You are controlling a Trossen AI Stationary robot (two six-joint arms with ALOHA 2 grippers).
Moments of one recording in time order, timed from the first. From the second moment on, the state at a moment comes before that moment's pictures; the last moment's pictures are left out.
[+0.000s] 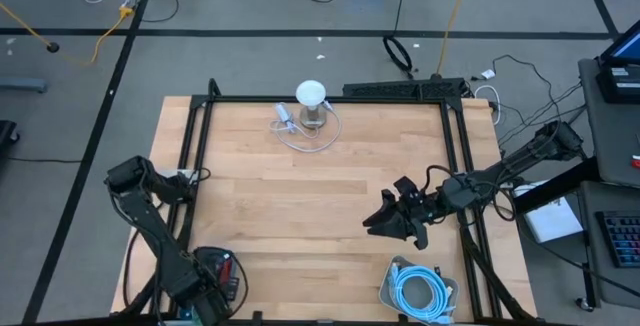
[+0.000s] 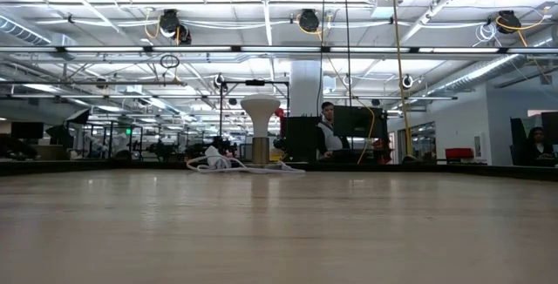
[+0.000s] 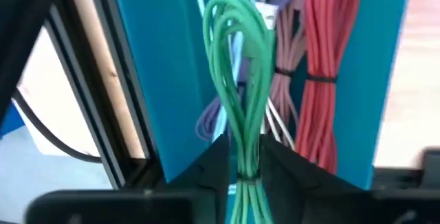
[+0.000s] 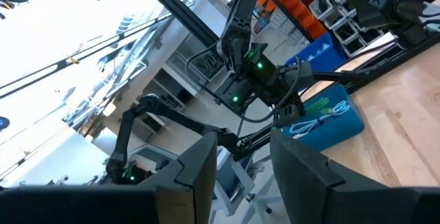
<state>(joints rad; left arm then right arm) -0.97 1.76 1.35 -1.22 0.27 -2.41 0.47 1.11 0.74 0.45 0.13 0.83</state>
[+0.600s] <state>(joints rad) -0.96 1.76 1.34 -1.00 0.20 -2.38 0.47 1.11 0.74 0.47 0.13 0.82</state>
